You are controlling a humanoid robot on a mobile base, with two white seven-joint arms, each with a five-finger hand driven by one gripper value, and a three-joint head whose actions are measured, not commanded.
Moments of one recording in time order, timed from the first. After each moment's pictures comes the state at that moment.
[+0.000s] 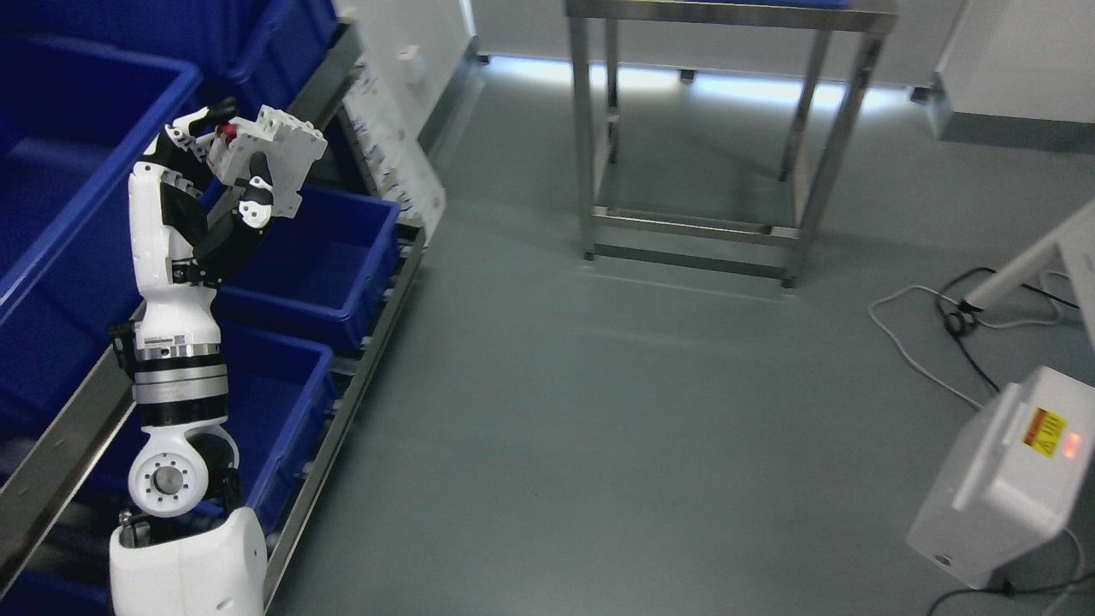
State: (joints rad) left arm -0.48 0.00 0.24 -1.70 -0.06 -0.23 -0.14; right arm 0.04 0.00 -0.04 -0.16 -0.04 0.05 -0.01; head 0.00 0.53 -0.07
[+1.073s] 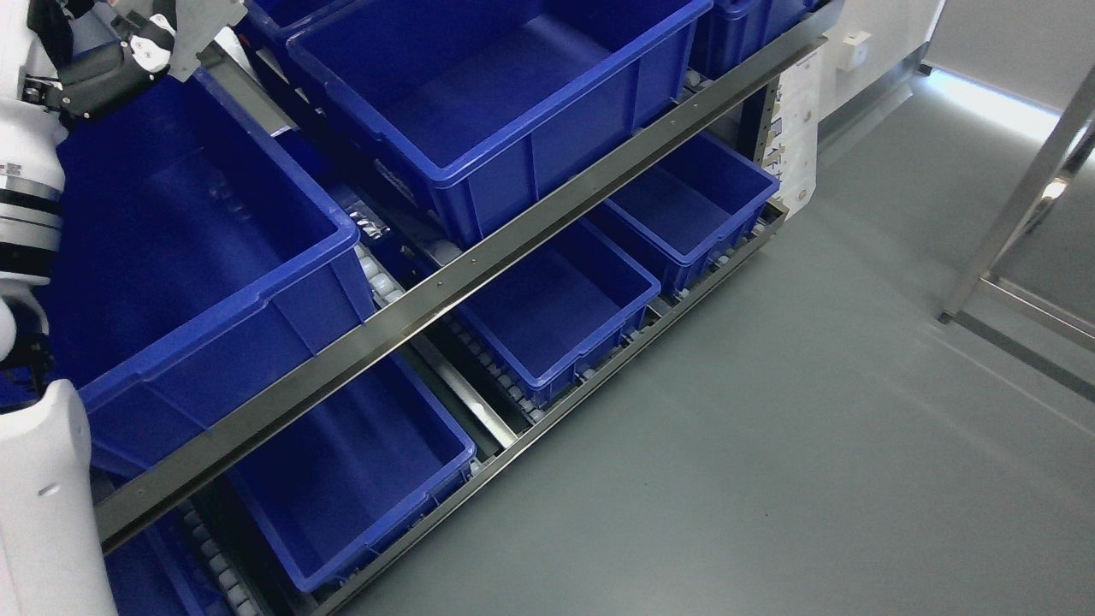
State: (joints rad) left arm -0.75 0.38 0.18 -1.67 -0.12 0.02 -0.35; right arm 0.04 0.00 -0.04 -0.16 -0.04 0.05 -0.01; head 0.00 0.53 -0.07
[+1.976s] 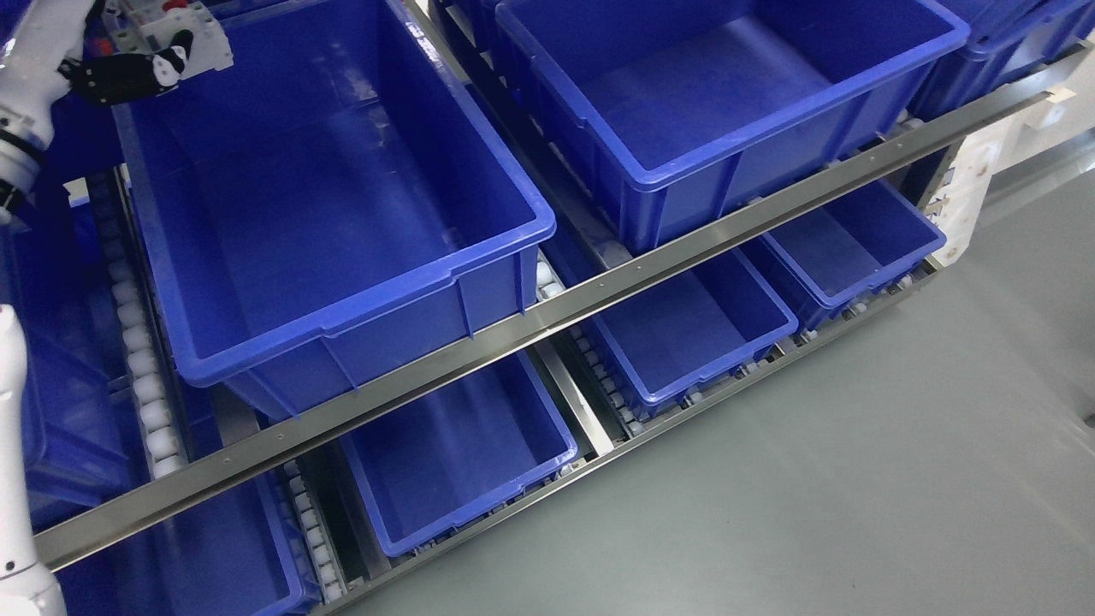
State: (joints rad) left arm -1.00 0.48 0.00 -1.28 -0.44 -0.11 -0.43; right arm 0.04 0.00 -0.04 -0.16 -0.04 0.05 0.00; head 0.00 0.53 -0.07
